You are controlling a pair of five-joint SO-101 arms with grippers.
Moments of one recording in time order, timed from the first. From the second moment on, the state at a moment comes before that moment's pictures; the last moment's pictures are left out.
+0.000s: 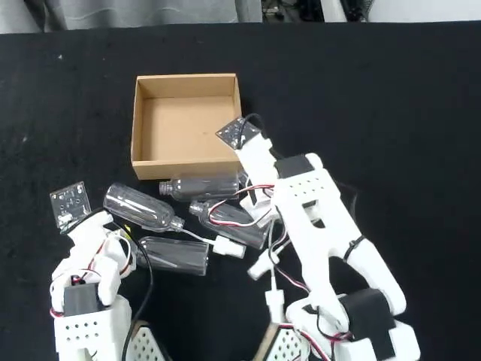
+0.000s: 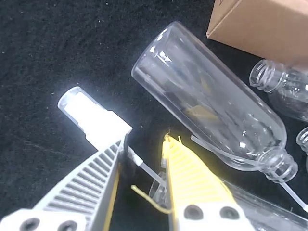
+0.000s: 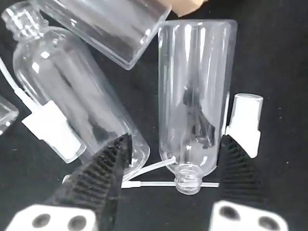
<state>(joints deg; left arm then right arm) -13.7 -104.0 96.1 66.3 10.2 -17.2 -15.3 39.5 66.5 19.1</state>
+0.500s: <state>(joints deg) -13.7 -104.0 96.1 66.3 10.2 -17.2 -7.7 39.4 62.8 19.1</state>
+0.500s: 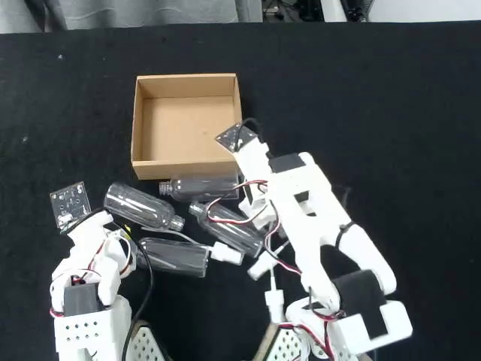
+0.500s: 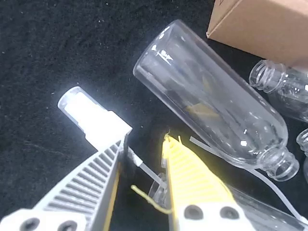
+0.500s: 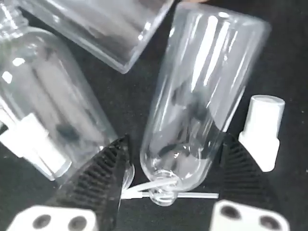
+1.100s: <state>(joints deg) -13.7 -104.0 96.1 66.3 10.2 -16.7 -5.3 39.4 62.1 19.0</state>
